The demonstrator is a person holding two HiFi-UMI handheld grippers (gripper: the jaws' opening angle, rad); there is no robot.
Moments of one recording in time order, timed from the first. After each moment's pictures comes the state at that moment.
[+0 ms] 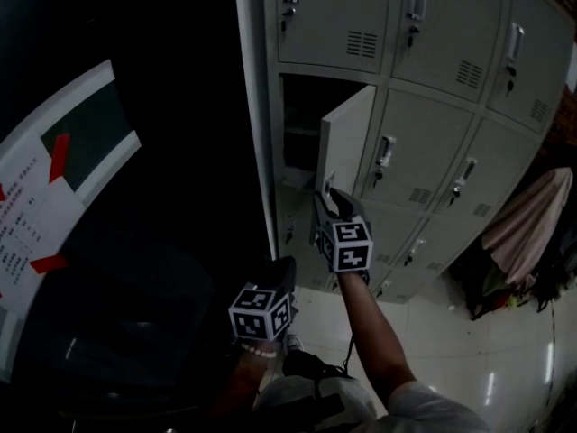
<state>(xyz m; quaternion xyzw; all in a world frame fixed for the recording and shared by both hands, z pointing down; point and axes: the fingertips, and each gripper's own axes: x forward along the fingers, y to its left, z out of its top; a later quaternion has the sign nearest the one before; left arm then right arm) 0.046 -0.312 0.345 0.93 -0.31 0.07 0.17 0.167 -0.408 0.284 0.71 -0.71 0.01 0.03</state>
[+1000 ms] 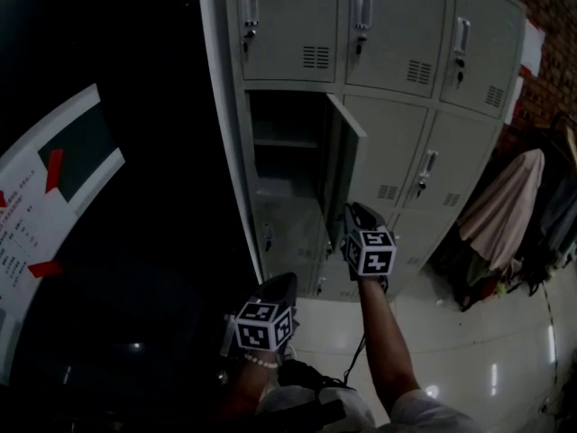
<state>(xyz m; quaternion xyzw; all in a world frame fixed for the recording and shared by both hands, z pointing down) 0.082 -0.237 0.355 0.95 -0.26 0.08 0.16 0.278 -0.299 0.288 0.77 -0.63 0.04 0.03</state>
